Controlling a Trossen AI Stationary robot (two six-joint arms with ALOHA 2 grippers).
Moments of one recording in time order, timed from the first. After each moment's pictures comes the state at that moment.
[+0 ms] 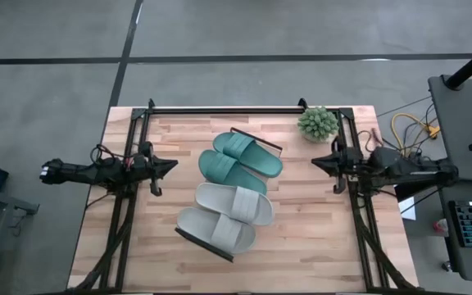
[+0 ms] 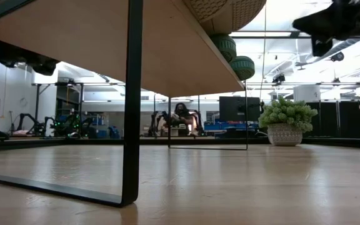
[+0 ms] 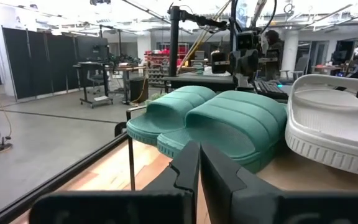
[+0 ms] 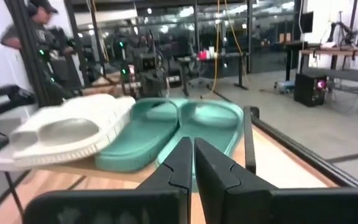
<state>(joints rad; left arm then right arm) -0.15 0.03 0.04 0.06 -0.43 0.03 0.06 0.16 0.24 -0.04 0.18 0.08</state>
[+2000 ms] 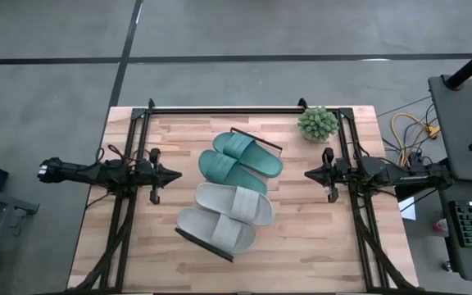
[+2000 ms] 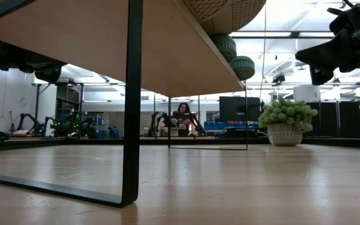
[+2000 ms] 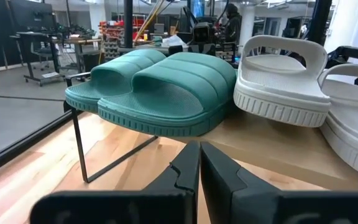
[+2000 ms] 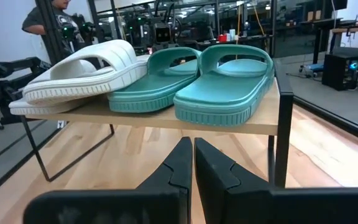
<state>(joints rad) -0.15 0.08 0.03 -0.02 -0.24 -0.04 0.06 0.04 0.01 0.02 0.09 0.12</state>
